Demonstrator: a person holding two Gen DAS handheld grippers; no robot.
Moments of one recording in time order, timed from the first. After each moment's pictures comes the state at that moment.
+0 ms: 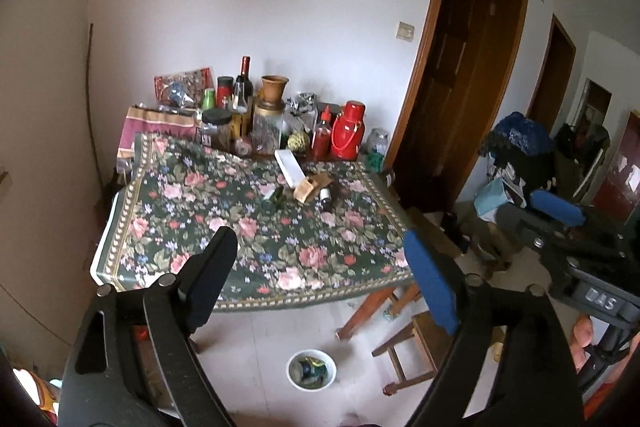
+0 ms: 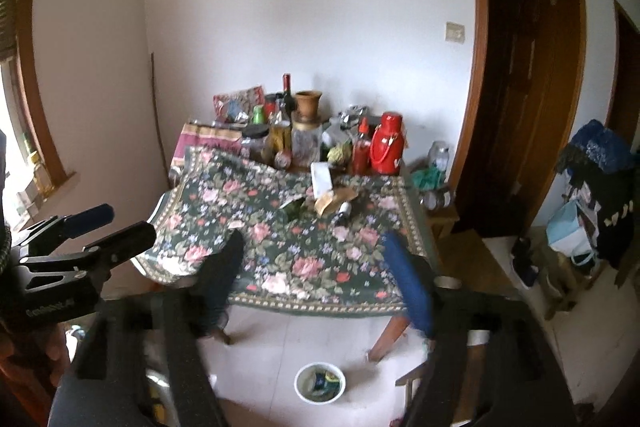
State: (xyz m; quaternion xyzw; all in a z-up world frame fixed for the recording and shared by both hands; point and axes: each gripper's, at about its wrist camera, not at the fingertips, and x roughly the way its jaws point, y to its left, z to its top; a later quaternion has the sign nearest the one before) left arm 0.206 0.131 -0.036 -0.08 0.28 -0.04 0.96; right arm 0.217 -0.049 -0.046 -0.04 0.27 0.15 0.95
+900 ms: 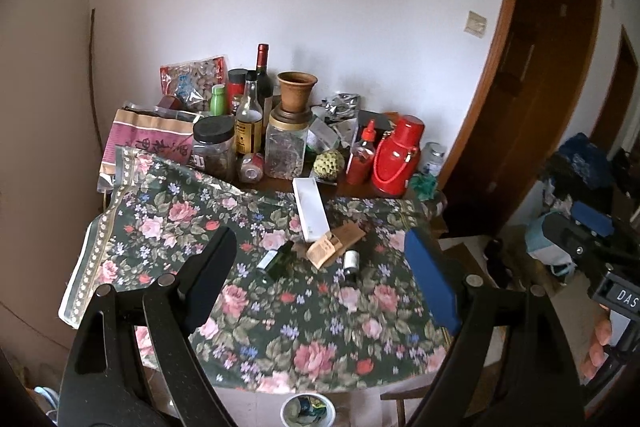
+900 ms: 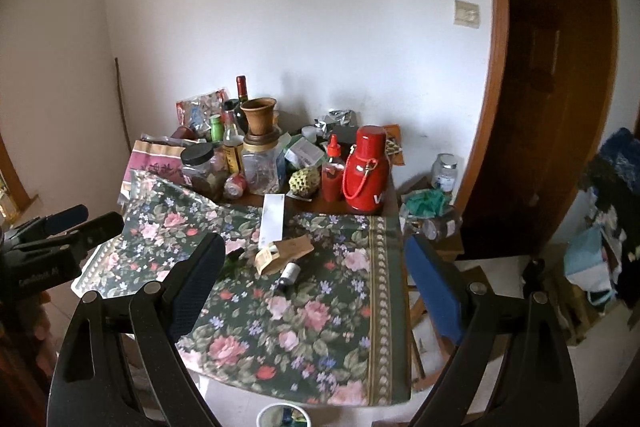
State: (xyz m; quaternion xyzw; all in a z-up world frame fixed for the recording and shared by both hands) left arm 0.459 0.102 -0.059 -0.10 0.31 0.07 0.94; right arm 0.458 -0.100 -0.065 -0.04 0.31 0.20 0.93
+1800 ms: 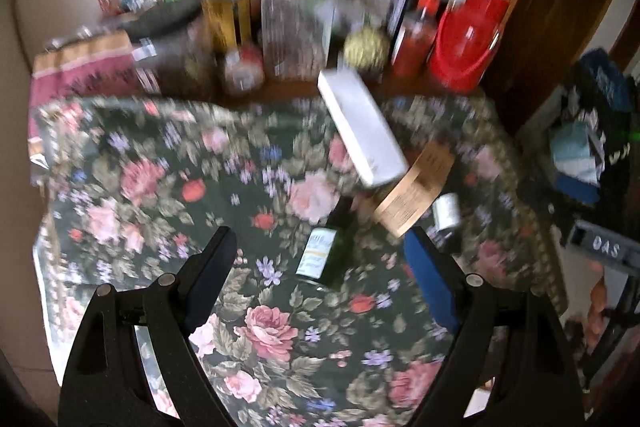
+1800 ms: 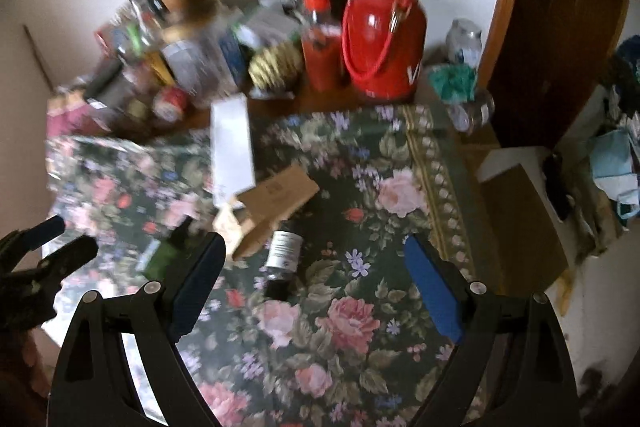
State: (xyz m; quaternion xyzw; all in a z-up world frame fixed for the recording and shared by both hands) left arm 0.619 0.189 -0.230 -0.05 0.51 0.00 0.86; right arm 0.604 -0.019 -0.243 -0.01 0.52 0.11 0.84
